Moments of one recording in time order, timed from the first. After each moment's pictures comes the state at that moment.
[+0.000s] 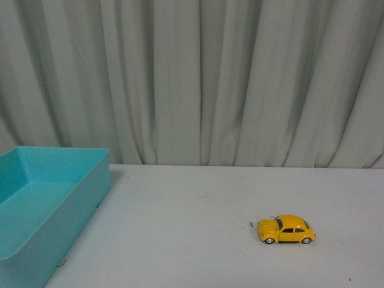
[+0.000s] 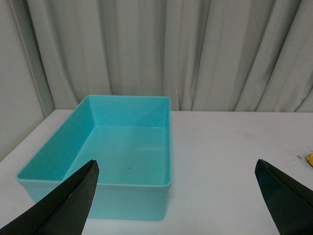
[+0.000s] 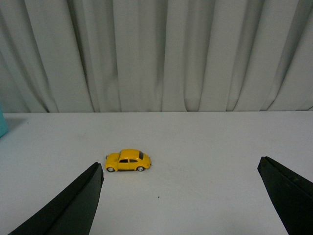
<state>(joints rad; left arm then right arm) 0.00 0.01 0.01 0.00 0.00 0.00 0.00 0.00 0.01 0.00 0.00 -0.01</state>
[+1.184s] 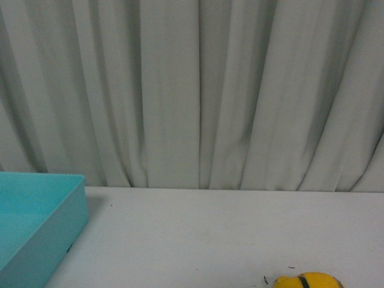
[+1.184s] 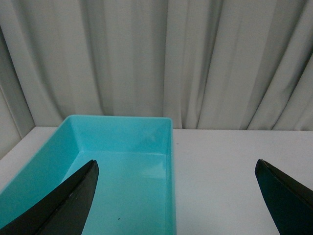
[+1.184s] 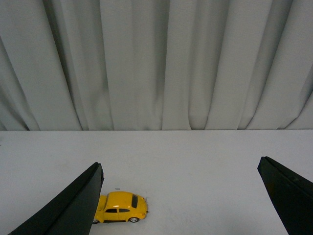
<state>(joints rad) 0.00 0.01 0.01 0.00 0.00 0.00 0.00 0.00 0.01 0.00 0.00 -0.01</state>
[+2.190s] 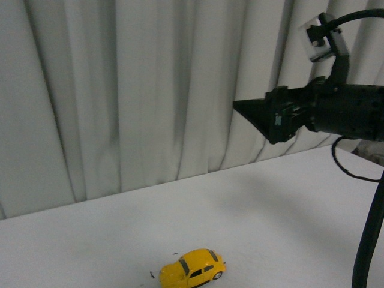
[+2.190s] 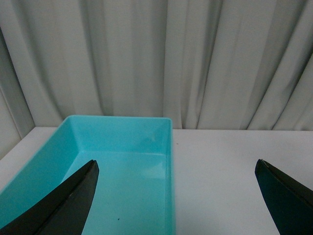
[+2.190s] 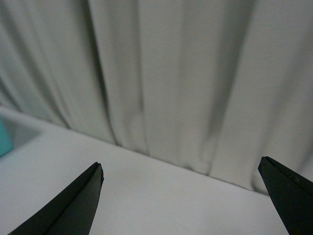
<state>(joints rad) 0.00 0.01 0.01 0.00 0.00 0.00 -0.28 1.58 0.62 0.91 -0.66 -0.05</state>
